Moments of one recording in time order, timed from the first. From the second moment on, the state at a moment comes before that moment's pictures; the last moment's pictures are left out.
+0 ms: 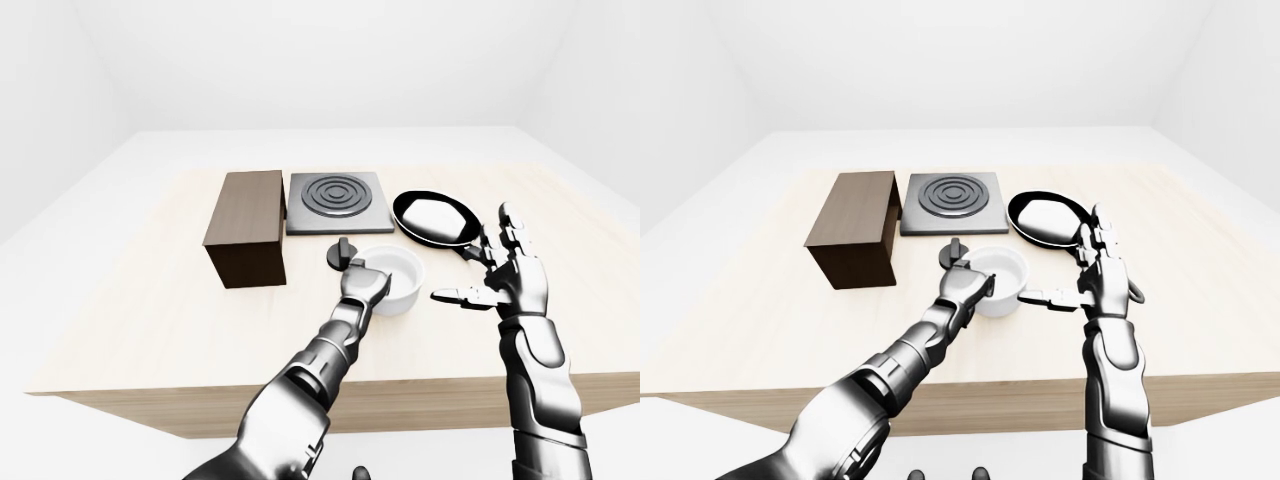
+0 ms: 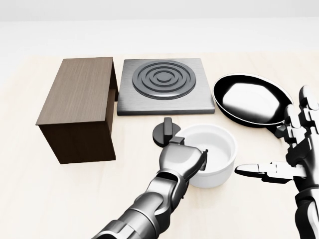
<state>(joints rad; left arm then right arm) -0.89 -0.32 -0.26 1.29 1.21 0.09 0.25 -0.09 -0.18 -0.32 -0.17 0.18 0.09 0.11</state>
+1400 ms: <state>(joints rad) -0.98 -0.30 -0.19 1.08 0.94 0.09 0.06 -0.05 -0.14 -0.27 -0.18 0.12 0.09 0.14</state>
